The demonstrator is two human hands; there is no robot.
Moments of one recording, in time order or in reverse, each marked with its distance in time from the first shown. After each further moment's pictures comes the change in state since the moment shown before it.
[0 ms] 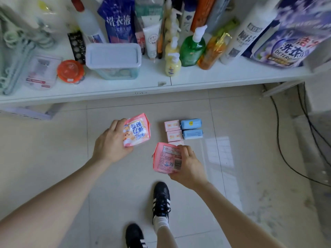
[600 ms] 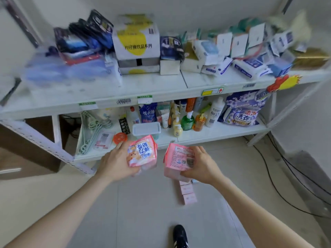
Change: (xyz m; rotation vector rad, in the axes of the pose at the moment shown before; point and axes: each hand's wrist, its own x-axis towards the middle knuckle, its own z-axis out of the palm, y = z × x) left_hand -0.166 0.046 -0.281 -0.028 0.155 0.121; right_hand -0.147 -0.166 -0.206 0.110 0.265 -0.161
